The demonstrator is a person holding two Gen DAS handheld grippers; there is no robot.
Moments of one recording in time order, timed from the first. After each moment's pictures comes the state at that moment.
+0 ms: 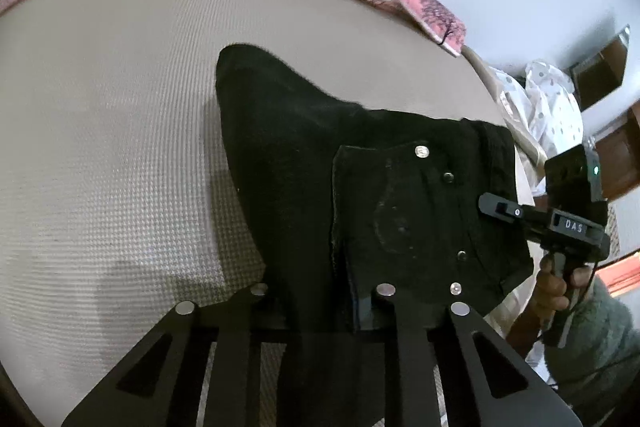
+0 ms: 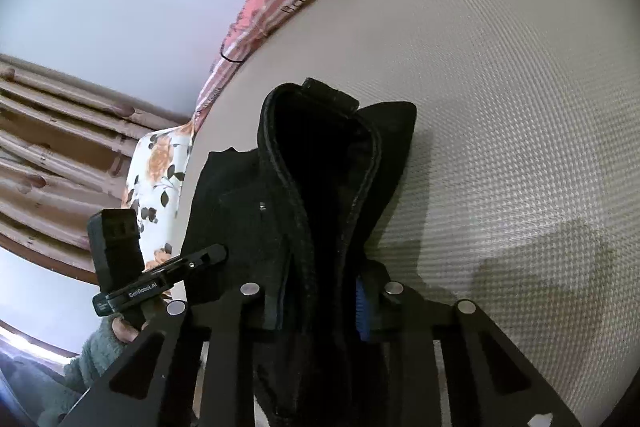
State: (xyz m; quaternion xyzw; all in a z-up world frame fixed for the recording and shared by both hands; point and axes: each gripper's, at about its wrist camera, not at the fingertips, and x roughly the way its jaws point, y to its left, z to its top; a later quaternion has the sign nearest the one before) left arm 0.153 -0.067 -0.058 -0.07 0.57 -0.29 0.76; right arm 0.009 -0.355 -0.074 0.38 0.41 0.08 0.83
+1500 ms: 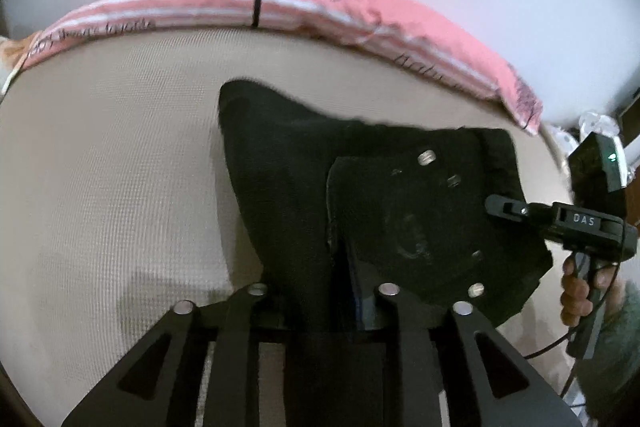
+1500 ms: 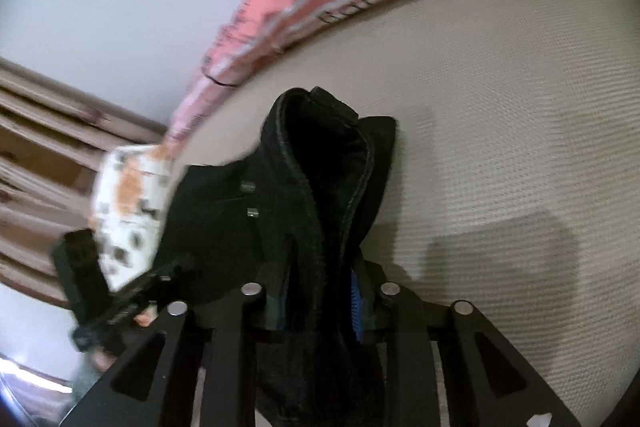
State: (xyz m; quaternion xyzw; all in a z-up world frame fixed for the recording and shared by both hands) left arm 0.301 0.020 -0.073 -0.06 0.53 -0.20 0.82; right arm 0.206 -0.317 -0.073 0.31 0.45 0.03 0.84
